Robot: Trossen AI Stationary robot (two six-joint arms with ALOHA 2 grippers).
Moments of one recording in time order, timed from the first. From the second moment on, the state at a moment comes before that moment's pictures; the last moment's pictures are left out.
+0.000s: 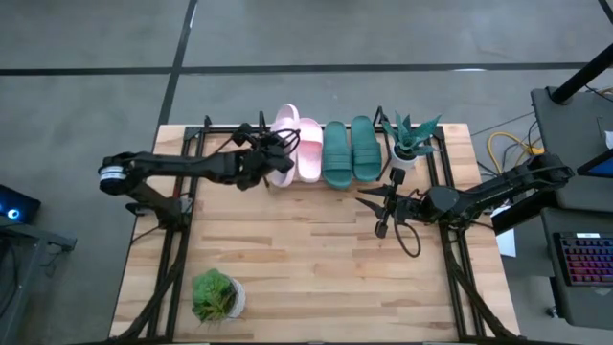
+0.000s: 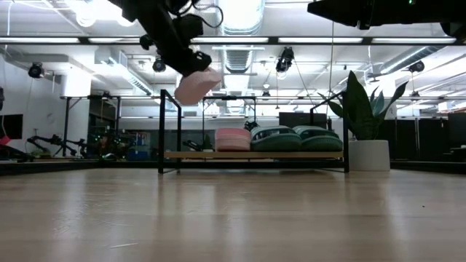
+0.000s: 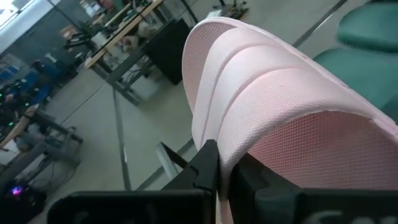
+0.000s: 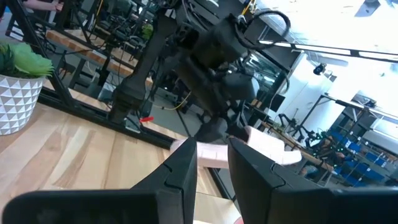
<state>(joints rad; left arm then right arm) 0.16 1.44 1.09 -0.29 -1.04 -0.04 0.26 1.01 0.37 0.79 0.47 -0.59</state>
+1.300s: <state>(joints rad) 0.34 1.80 1.28 -0.48 -1.10 0.06 0.26 1.01 0.37 0.79 0.47 -0.59</state>
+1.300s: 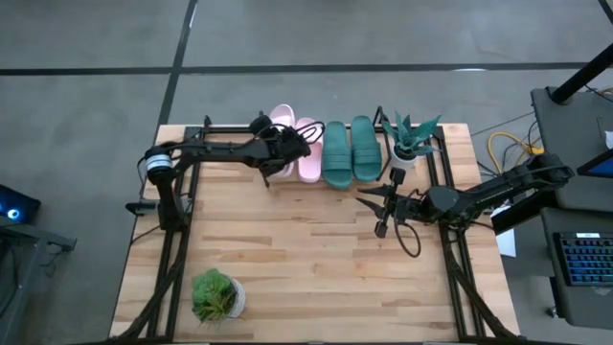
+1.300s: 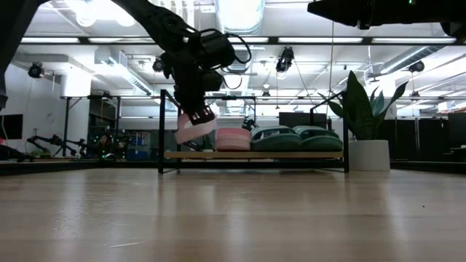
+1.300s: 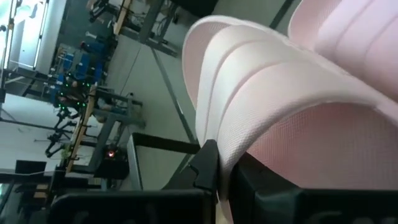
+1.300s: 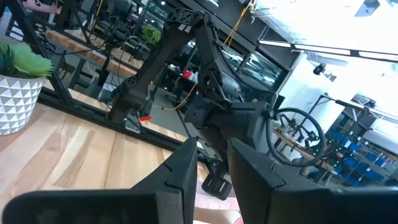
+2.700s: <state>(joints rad) 0.42 1.90 1.42 -0.69 -0.84 0.03 0.26 1.01 0.37 0.79 0.47 -0.59</state>
